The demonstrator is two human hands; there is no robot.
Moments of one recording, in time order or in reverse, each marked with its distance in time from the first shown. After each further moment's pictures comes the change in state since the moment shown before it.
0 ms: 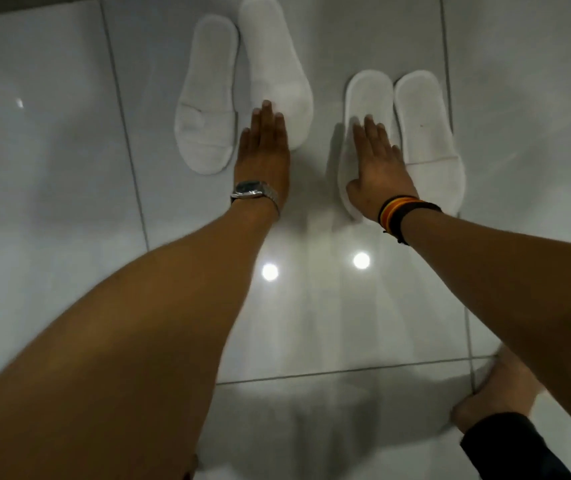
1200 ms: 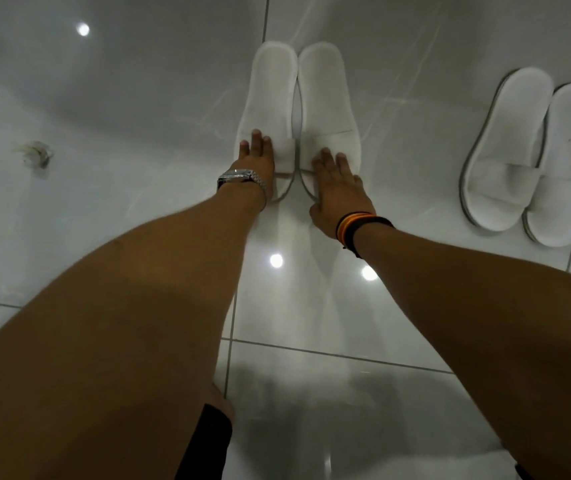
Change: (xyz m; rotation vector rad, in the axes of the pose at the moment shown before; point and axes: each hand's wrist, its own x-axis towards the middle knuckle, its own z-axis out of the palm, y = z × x) left_hand -0.097 -0.219 0.051 -0.187 -0.406 -0.290; right_hand -0.026 -0.206 0.141 -0.232 -0.255 -0.241
